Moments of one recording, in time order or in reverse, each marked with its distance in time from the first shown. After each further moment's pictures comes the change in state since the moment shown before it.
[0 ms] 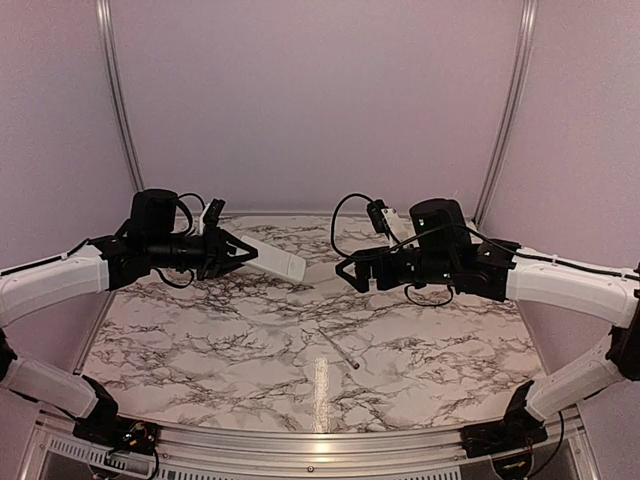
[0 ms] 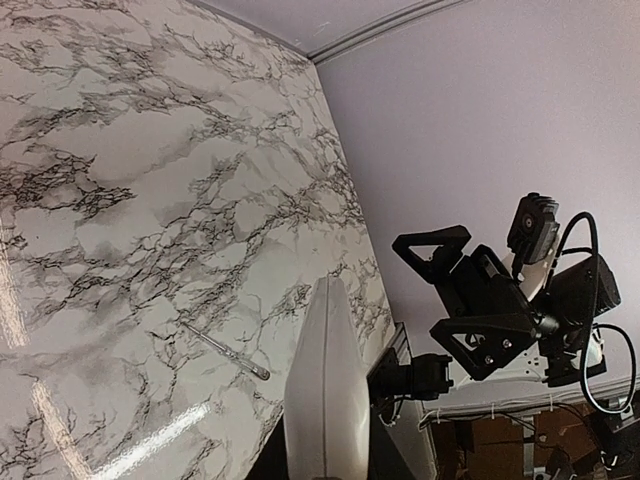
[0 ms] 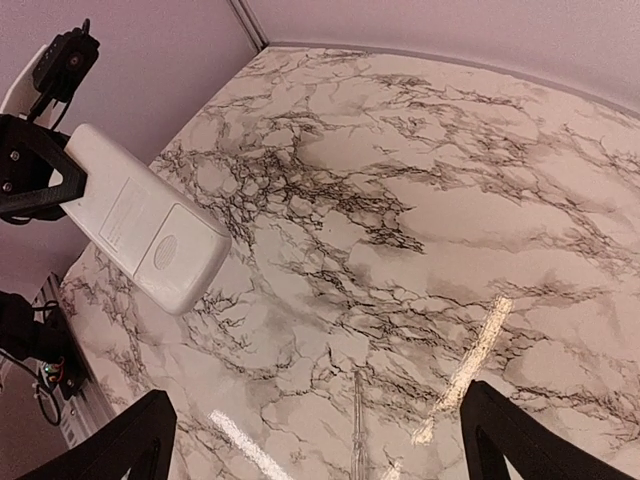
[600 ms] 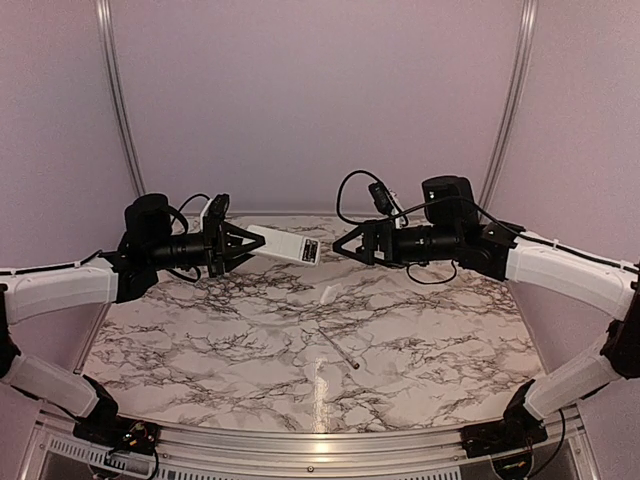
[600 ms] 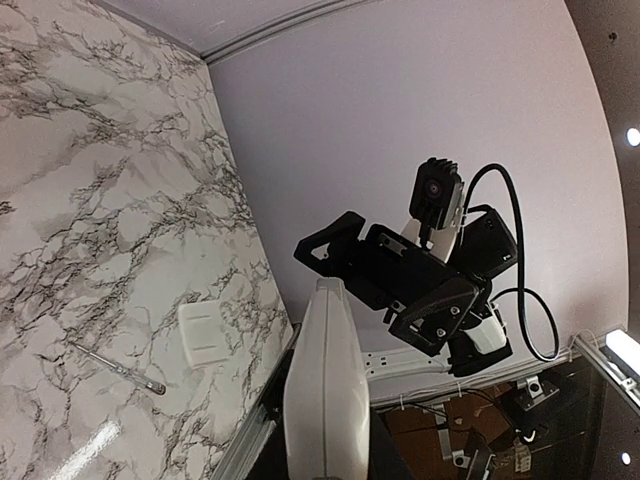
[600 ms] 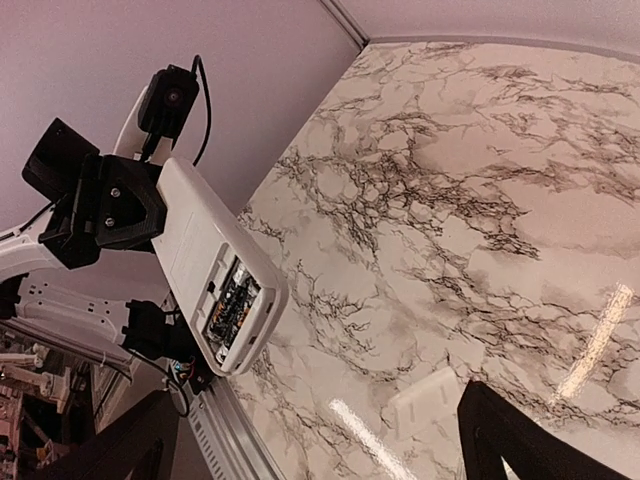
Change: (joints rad) left arm 0.000 0.036 -0.111 0.441 0.149 -0.277; right arm -0.117 0.040 0.088 0.021 -0.381 0.155
